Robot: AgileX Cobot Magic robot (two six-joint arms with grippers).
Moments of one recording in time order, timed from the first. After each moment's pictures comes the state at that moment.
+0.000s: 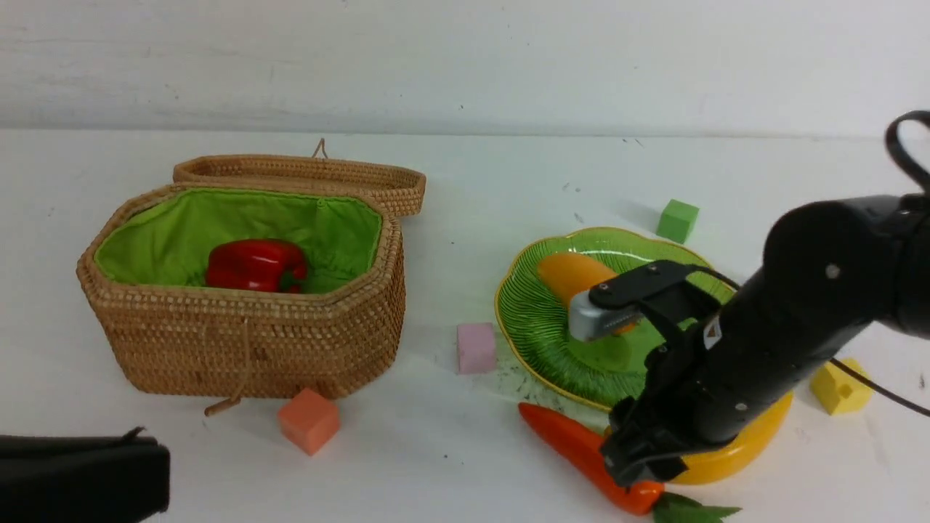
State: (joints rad) right arm 0.50 1.61 -1.06 0.26 0.79 -0.25; left arm -0.75 0.50 -0.79 -0.21 0.71 -0.21
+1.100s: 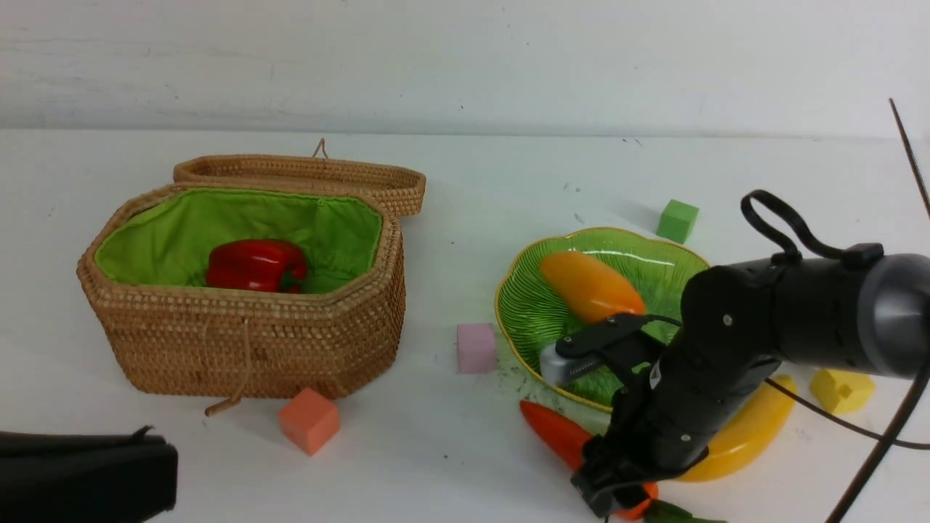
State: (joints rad) right arm 0.50 1.82 -1.06 0.26 0.70 -0.26; left arm -0.75 0.50 -0.79 -0.22 0.70 -0.17
